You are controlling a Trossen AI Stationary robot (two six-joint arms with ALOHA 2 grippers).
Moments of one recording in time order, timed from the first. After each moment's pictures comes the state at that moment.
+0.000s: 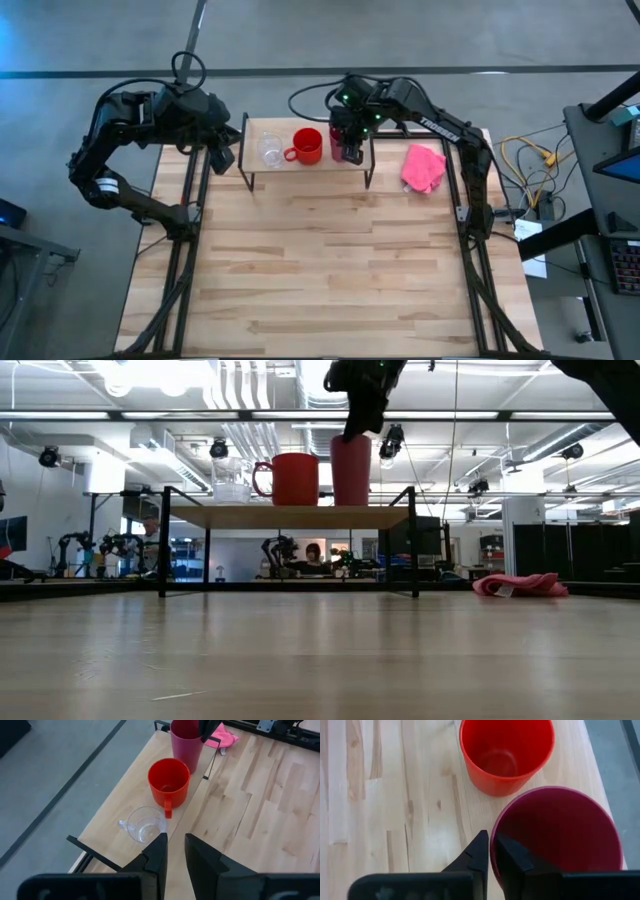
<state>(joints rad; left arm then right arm) 0.27 1.30 2.05 -1.52 -0.24 -0.13 -0.43 1.98 2.26 -1.34 -0.17 -0.27</state>
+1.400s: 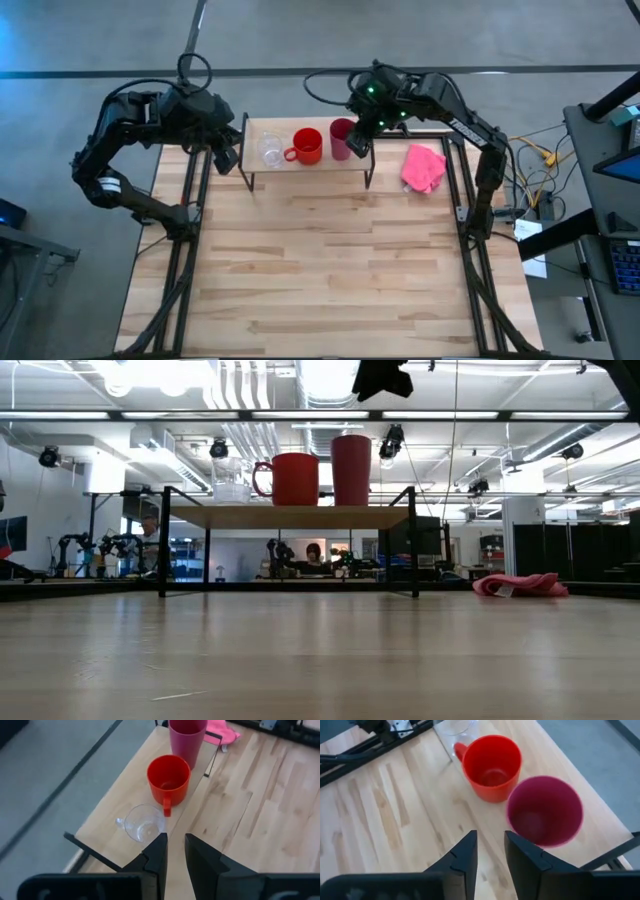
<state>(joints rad) 0.27 1.32 2.05 -1.52 -0.24 -0.15 -0.38 1.87 2.35 -1.40 -0.11 0.14</state>
